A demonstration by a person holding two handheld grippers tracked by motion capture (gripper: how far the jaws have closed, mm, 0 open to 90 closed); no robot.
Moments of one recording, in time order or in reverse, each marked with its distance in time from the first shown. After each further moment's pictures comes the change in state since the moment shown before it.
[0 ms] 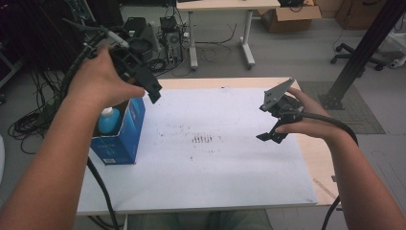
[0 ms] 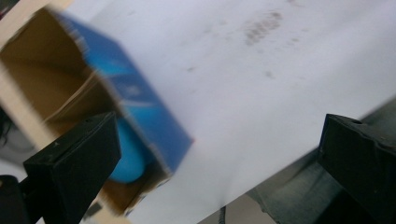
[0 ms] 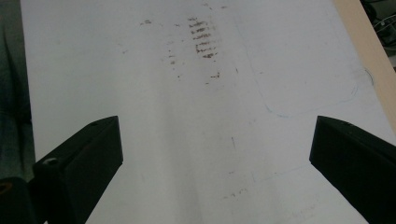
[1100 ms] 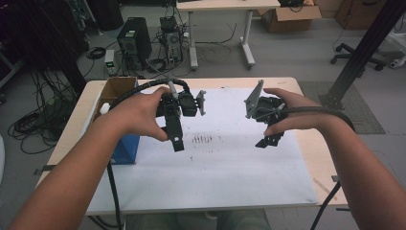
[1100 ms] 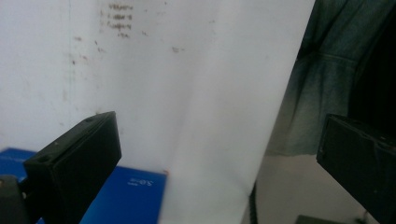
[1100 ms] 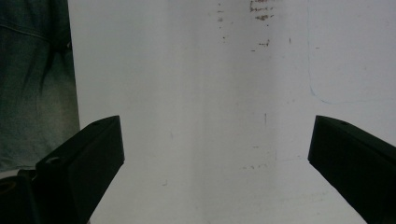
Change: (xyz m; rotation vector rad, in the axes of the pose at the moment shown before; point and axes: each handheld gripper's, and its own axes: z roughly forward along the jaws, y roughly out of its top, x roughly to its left) left arm -0.076 0.007 0.094 0.172 -0.179 0.700; right arm 0.010 0.041 0.013 0.295 0.156 -0.152
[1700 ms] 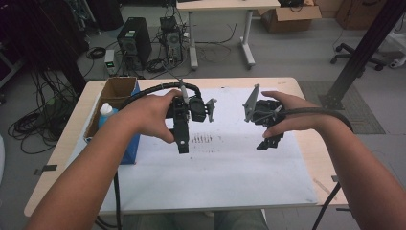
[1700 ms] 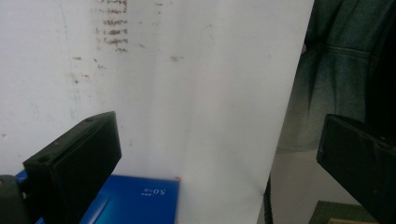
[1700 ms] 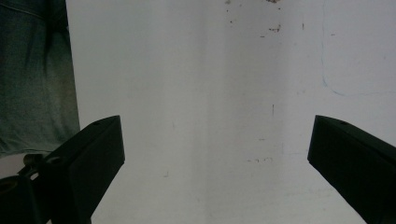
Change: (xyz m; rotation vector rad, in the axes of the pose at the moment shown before) left arm -0.004 0.019 0.008 0.039 0.018 0.079; right arm -0.002 -0.002 0.011 0.050 0.025 -0.006
